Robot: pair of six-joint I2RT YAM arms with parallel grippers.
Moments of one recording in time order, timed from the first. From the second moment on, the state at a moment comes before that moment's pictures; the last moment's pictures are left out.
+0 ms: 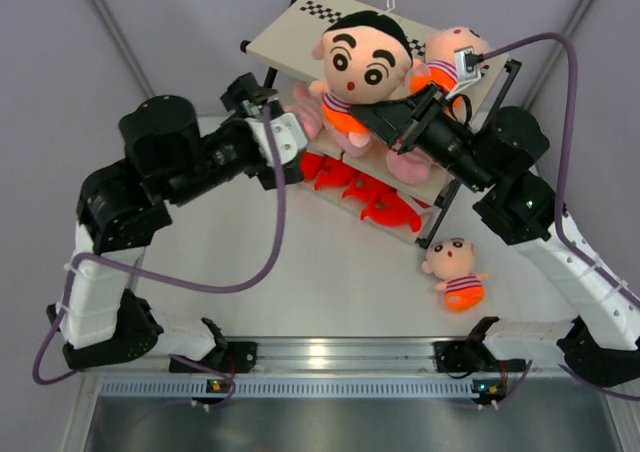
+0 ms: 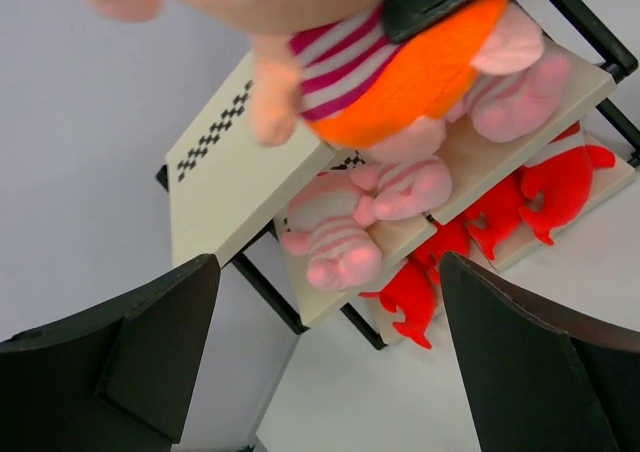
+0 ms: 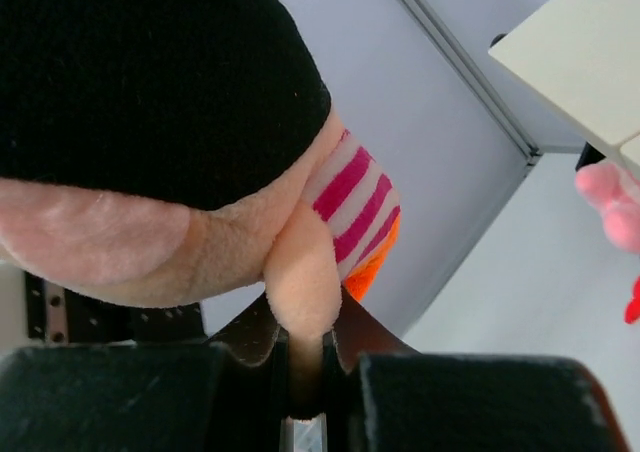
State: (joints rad) left arm -0.90 1.33 2.25 -1.02 -0.07 0.71; right arm 0.78 1.16 1.59 -0.19 -0.09 0.79
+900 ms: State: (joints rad) left arm -0.91 1.51 2.31 -0.91 -0.11 0.65; right arm 0.84 1.23 1.61 -0.09 0.01 0.87
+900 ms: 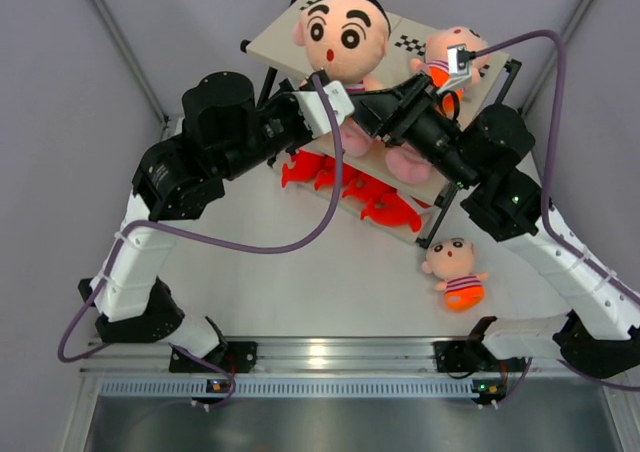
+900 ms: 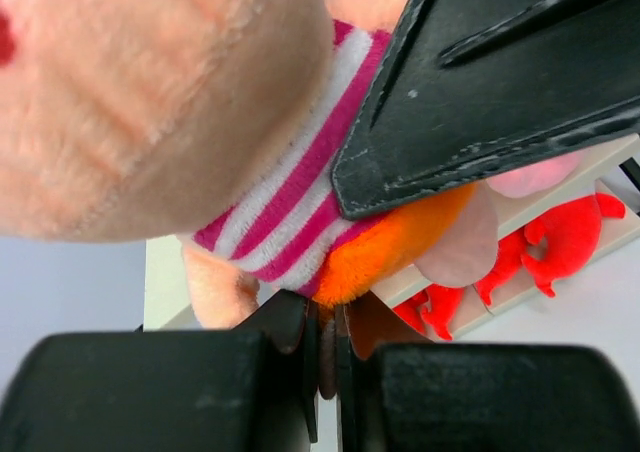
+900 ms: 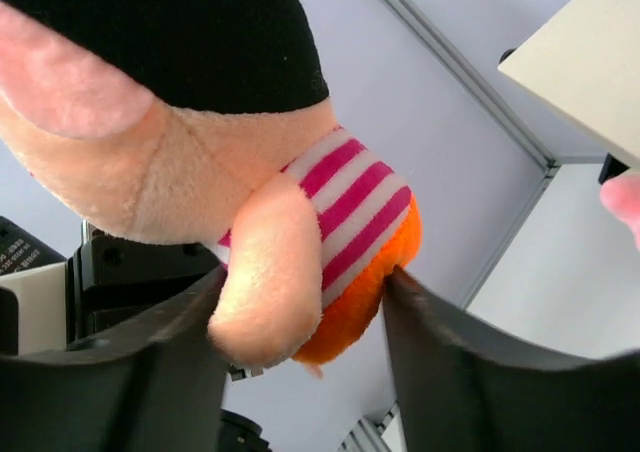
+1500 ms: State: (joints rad) left arm -0.68 1.76 2.45 -0.86 0.05 0.62; right arm 0.84 0.92 1.67 -0.35 0.29 0.57
